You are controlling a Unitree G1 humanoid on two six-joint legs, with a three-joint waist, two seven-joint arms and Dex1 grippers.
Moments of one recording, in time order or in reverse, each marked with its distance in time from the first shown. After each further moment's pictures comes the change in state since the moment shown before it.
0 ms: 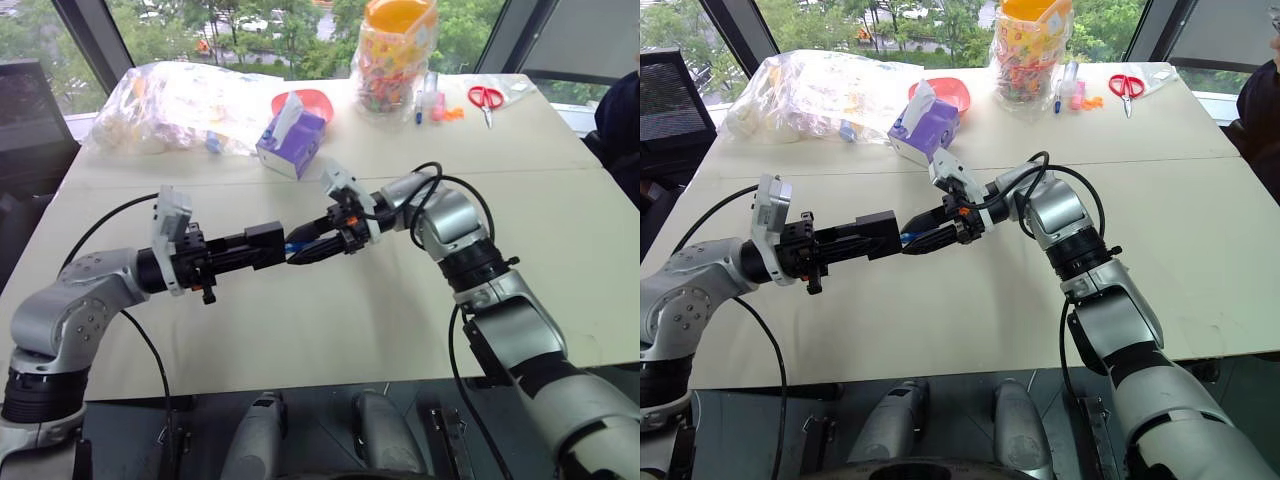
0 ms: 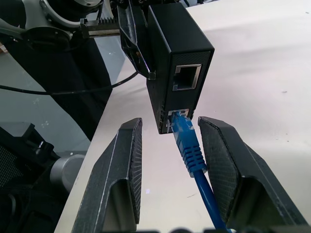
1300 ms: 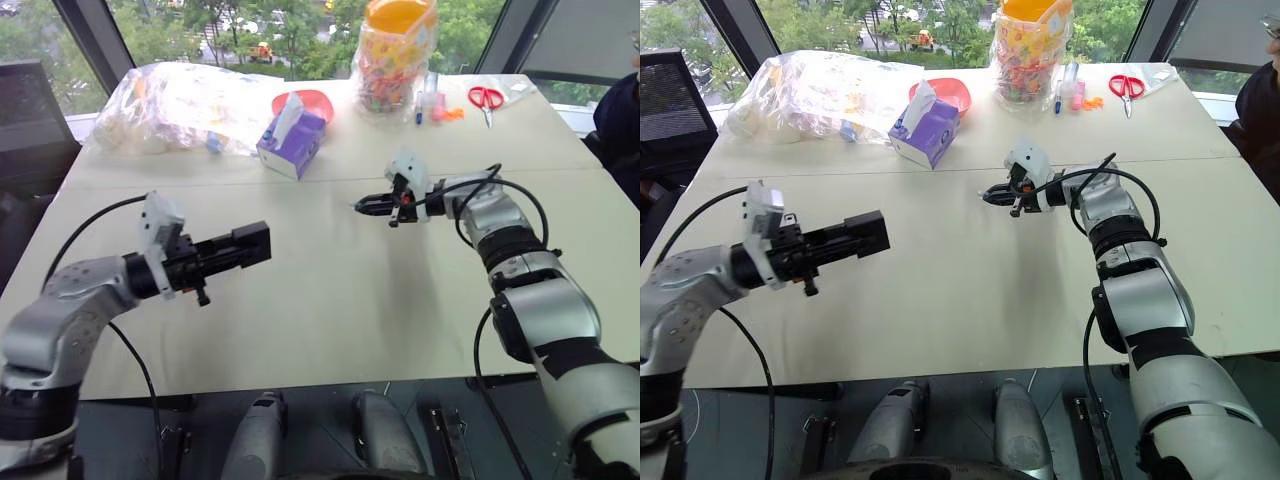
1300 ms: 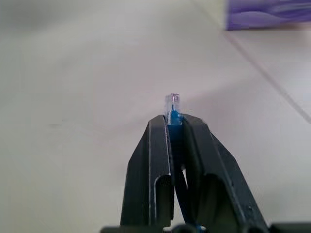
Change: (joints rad) left arm 0.035 -0.037 -0.015 0.006 0.167 -0.144 0.099; right arm -0.105 -0.102 -0.132 0.704 -0.276 -0.584 -0.414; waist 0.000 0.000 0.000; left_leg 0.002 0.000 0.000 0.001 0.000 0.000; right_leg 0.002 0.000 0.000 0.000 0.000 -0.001
